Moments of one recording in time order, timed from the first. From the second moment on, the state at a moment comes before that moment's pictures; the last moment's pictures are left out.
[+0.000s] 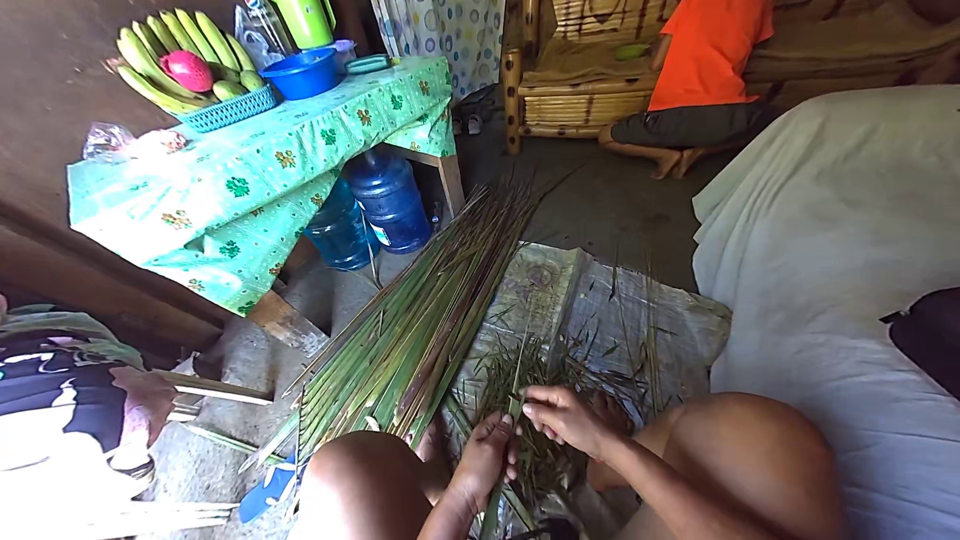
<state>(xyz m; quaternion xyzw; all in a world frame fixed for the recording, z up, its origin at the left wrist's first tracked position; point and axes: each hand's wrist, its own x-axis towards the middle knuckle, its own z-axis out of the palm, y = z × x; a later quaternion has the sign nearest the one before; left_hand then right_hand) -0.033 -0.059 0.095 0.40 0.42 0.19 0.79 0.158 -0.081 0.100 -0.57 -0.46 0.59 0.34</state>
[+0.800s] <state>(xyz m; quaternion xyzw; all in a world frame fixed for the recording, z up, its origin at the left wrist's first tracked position) -0.036 -0.062 0.092 0.38 0.39 0.20 0.81 0.188 -0.057 0.078 -0.68 -0.50 0.35 0.41</state>
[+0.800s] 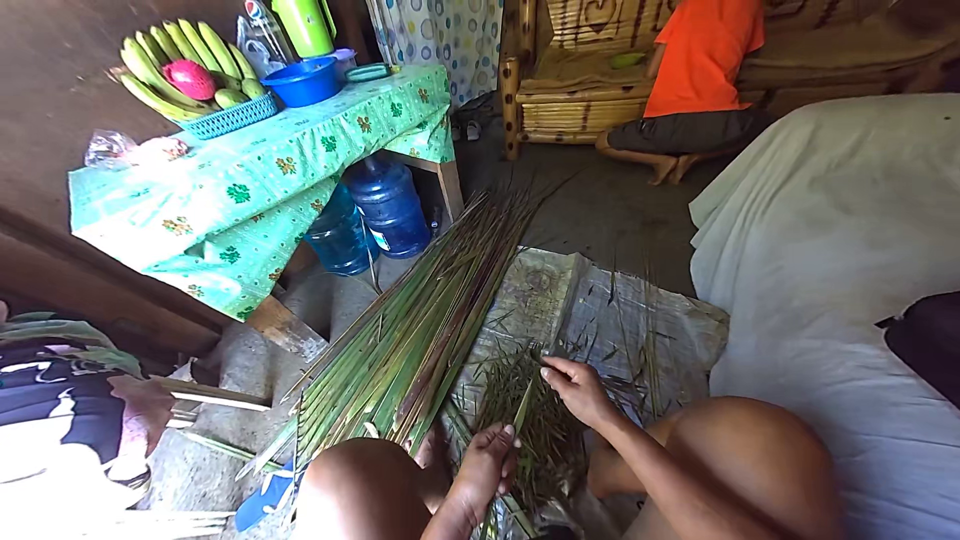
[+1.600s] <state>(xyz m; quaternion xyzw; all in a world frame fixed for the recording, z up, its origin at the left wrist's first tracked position) -0.026 -0.055 0.092 0.38 0.43 0.23 0.79 0.168 -0.076 0.082 -0.60 -0.62 0.37 0.33</state>
